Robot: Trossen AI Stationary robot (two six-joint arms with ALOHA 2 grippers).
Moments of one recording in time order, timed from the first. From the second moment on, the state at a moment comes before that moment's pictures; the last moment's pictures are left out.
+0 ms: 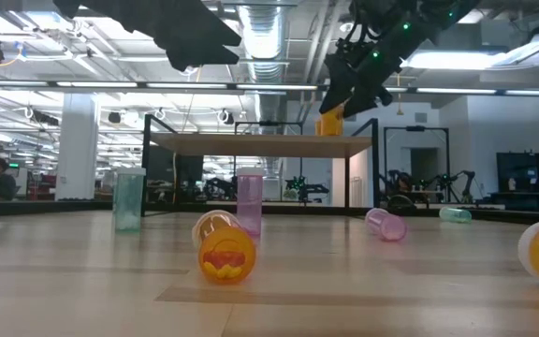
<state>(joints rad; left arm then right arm) -0.08 1.18 0.72 0.13 -0.24 -0.03 -0.41 1.38 1.00 -0.20 0.29 0.20</state>
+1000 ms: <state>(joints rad) -0.16 0.78 0.69 -0.33 -0.60 -0.13 -0.08 1.00 1.05 -0.70 0.29 0.31</state>
